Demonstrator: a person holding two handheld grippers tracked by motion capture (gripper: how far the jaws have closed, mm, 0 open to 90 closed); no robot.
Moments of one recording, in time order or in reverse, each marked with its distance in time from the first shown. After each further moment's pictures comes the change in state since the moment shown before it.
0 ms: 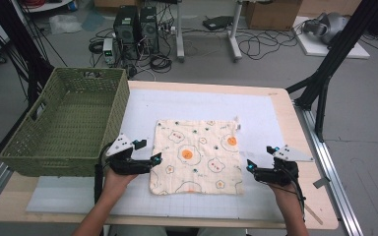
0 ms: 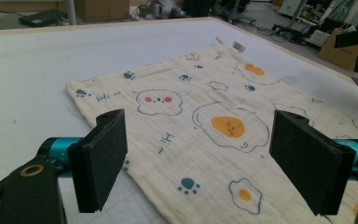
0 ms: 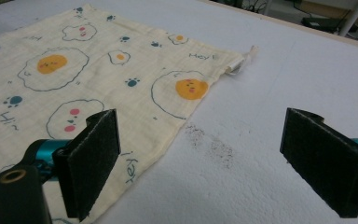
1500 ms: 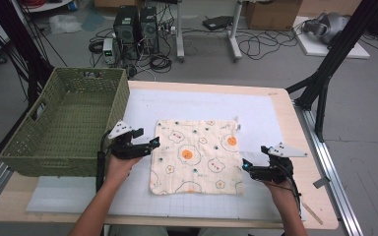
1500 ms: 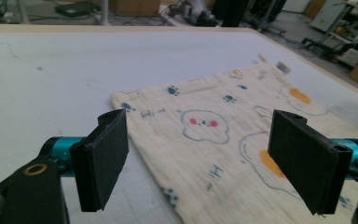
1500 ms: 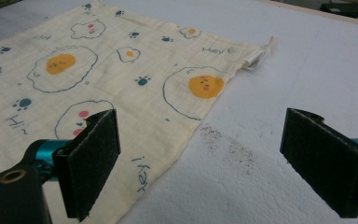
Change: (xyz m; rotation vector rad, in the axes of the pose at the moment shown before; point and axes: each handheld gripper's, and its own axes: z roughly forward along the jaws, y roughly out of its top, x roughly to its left) left arm 0.030 0.024 0.027 0.010 0.134 -0.081; right arm 0.002 0.002 0.014 0.029 0.055 0.036
